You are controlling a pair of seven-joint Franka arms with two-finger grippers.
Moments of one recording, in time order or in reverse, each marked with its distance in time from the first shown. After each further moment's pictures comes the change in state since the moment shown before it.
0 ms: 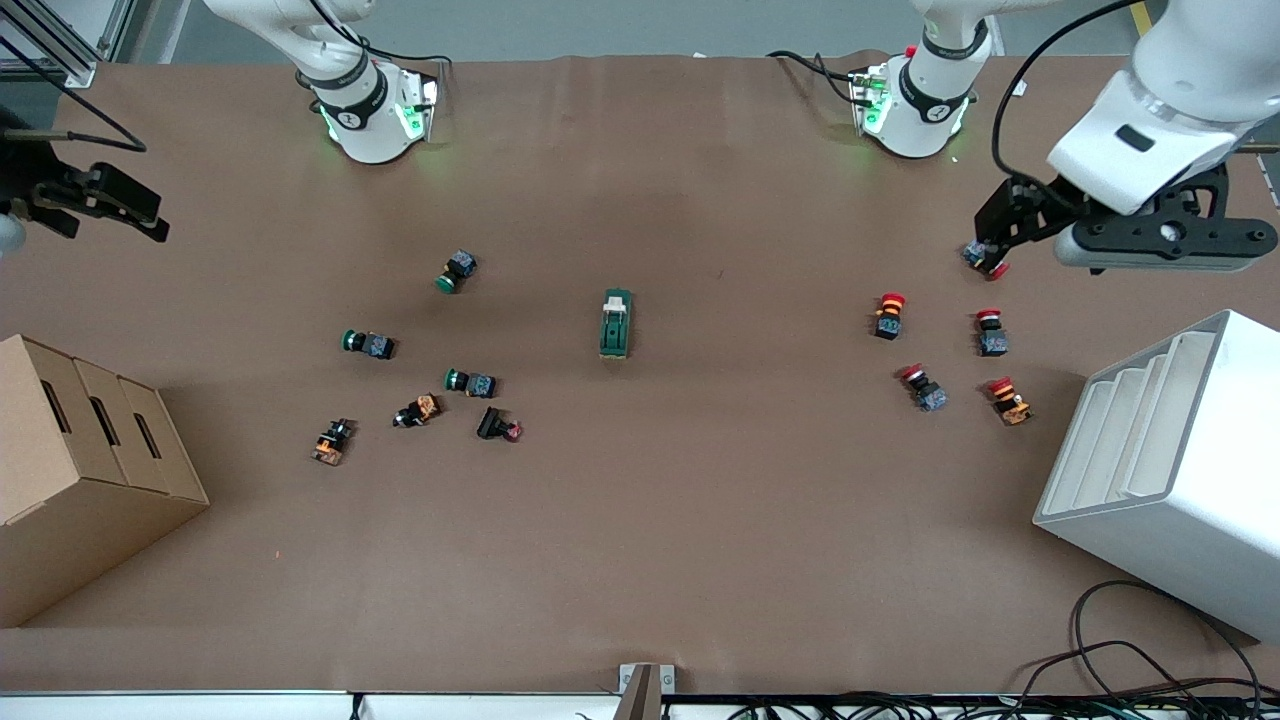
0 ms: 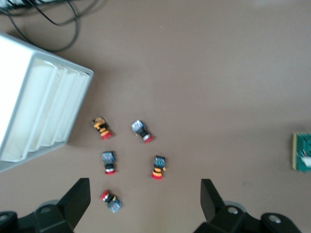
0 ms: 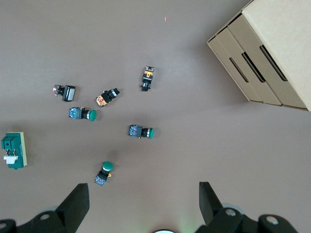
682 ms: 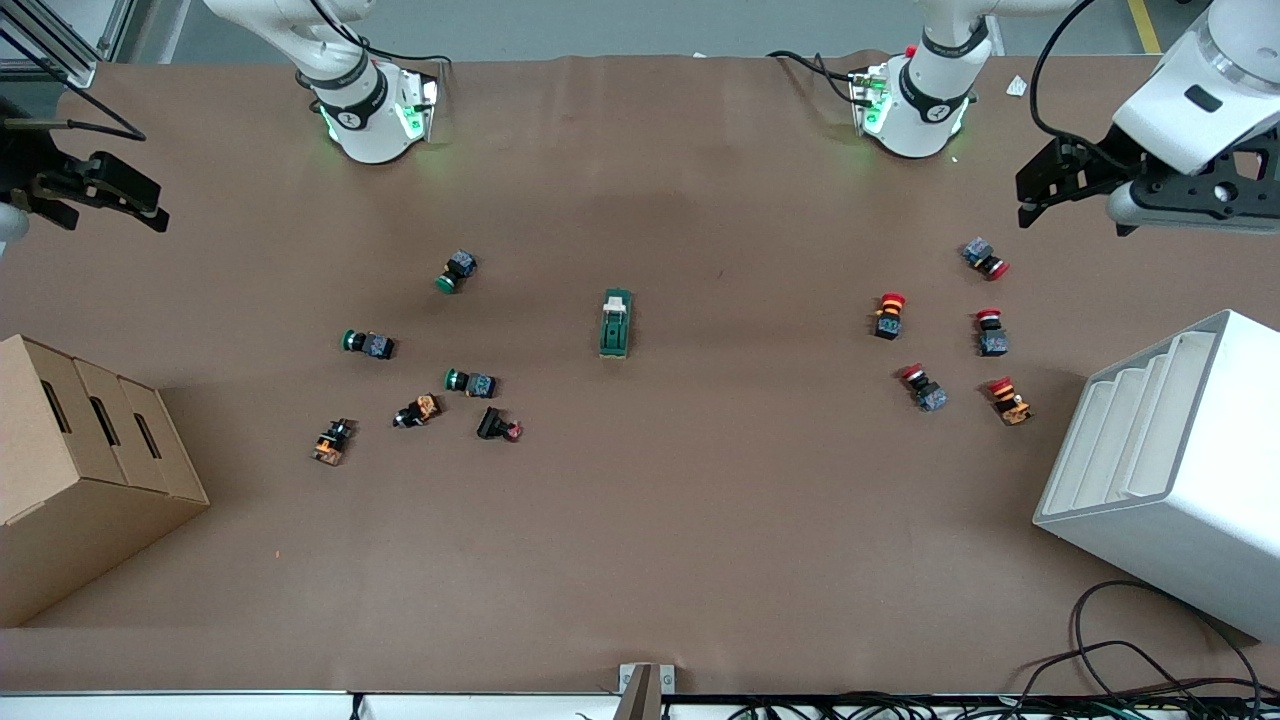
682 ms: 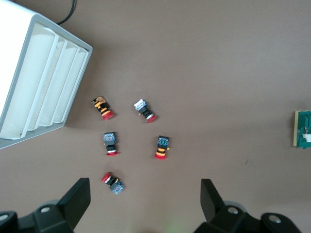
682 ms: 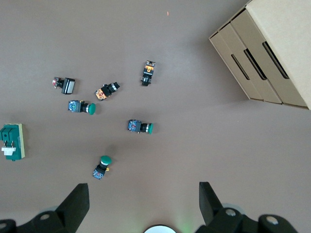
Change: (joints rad) left arm -0.186 -0.173 0.309 -0.216 -0.083 0.029 0.110; right arm 0.000 -0.008 -0.004 -0.013 0.000 -0.016 -0.039
